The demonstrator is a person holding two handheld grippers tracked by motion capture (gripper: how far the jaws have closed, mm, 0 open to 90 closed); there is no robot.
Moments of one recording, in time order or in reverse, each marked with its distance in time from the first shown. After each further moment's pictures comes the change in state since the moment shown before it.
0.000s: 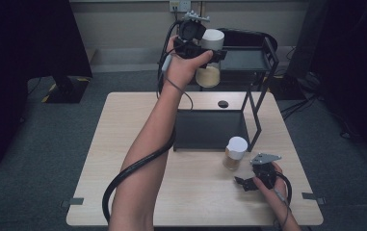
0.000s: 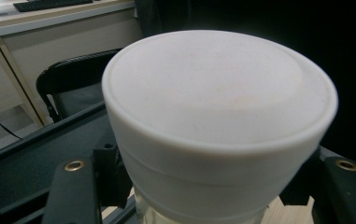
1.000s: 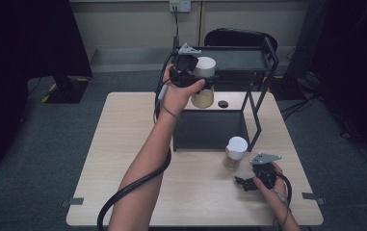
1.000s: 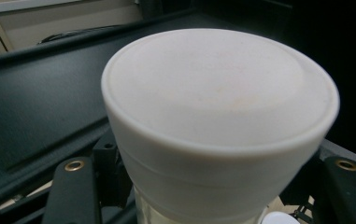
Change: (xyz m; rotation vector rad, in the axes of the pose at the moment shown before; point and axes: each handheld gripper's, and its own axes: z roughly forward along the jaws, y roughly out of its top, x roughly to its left) left arm 0.003 -0.066 0.010 0.017 0.005 -0.031; right arm 0.000 0.000 0.000 -0.001 0.000 -0.001
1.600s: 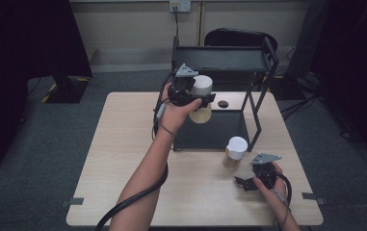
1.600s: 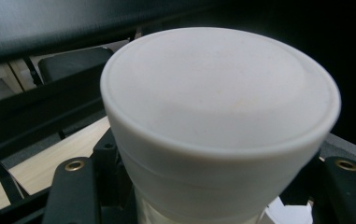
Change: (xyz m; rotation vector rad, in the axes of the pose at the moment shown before) left arm -0.002 -0.046 0.006 0.015 -0.018 0.007; right arm 0.000 0.000 0.000 0.001 0.001 0.003
